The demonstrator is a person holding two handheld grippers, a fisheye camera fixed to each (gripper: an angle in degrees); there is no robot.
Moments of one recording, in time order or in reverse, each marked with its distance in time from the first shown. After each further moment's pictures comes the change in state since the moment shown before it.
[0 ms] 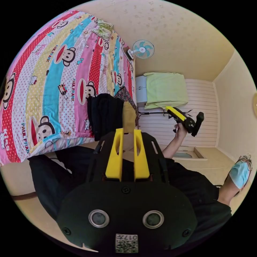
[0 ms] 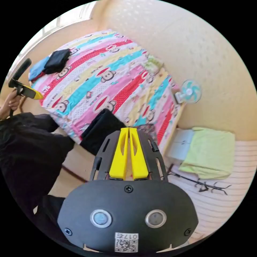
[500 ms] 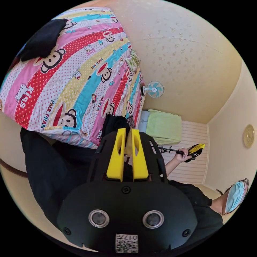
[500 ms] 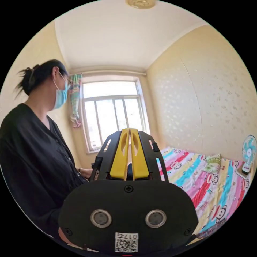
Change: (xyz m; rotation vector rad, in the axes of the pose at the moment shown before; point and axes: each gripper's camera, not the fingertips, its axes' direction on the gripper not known) left arm -0.031 0.060 -0.161 0.379 0.113 -0.302; right arm -0.031 0.143 -0.130 1.380 -1.015 0.131
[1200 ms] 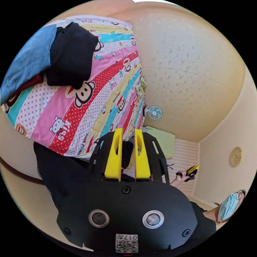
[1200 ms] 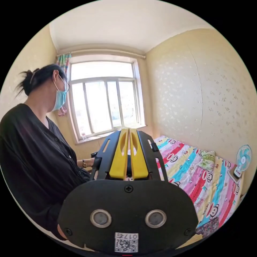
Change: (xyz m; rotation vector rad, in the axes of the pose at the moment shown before) left arm -0.008 -0.200 -0.260 0.068 0.012 -0.090; right arm -0.136 -0.004 0.183 -0.314 0.202 -0.012
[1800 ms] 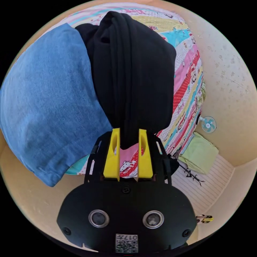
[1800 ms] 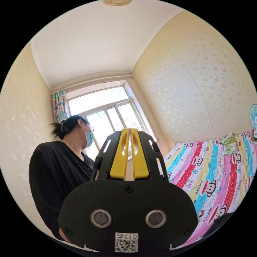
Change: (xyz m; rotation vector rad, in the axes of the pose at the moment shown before) left arm -0.075 -0.281 -0.065 -0.112 -0.536 -0.249; right arm -0.028 0.006 0.034 0.340 -0.129 0.317
